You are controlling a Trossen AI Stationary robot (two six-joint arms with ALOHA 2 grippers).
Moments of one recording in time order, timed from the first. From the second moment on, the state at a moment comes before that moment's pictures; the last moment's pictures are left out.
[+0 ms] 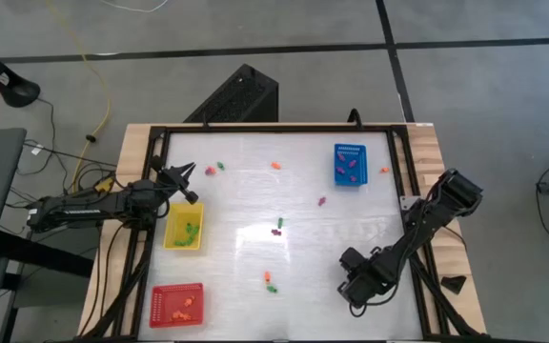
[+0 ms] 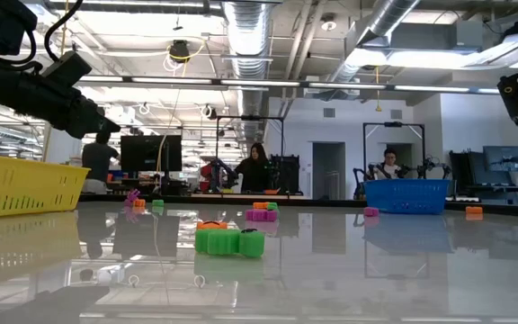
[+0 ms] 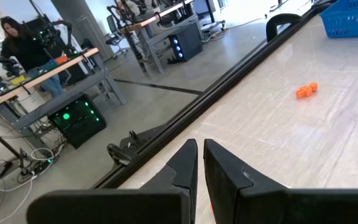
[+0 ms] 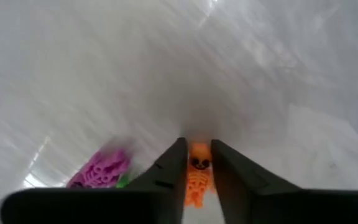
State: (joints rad) left arm 0.12 0.18 0.02 0.05 -0.81 0.28; right arm 0.77 1.68 0.96 -0.81 0.11 1.57
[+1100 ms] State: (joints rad) left arm 0.12 0.18 0.02 0.05 -0.81 0.28; right arm 0.30 1.66 1.05 -0.01 0.20 0.50
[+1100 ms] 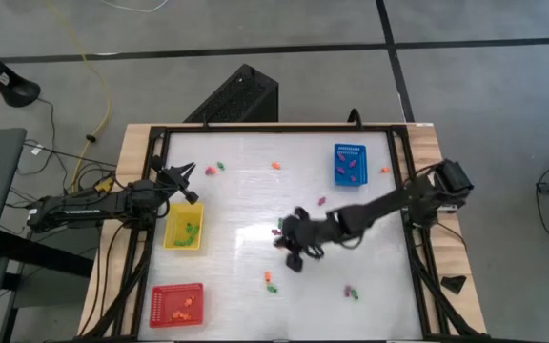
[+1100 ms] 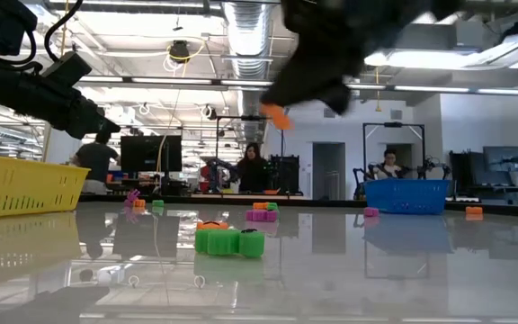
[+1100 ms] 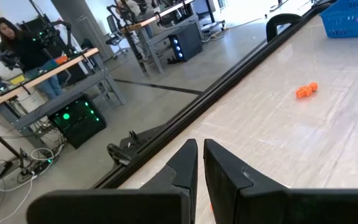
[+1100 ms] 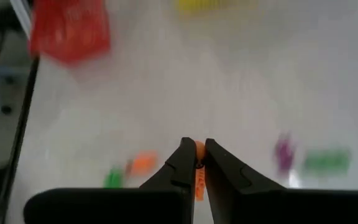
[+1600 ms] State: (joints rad) left arm 0.12 0.18 0.02 0.05 -0.81 0.28; right arm 0.16 1.68 1.05 0.44 0.05 0.30
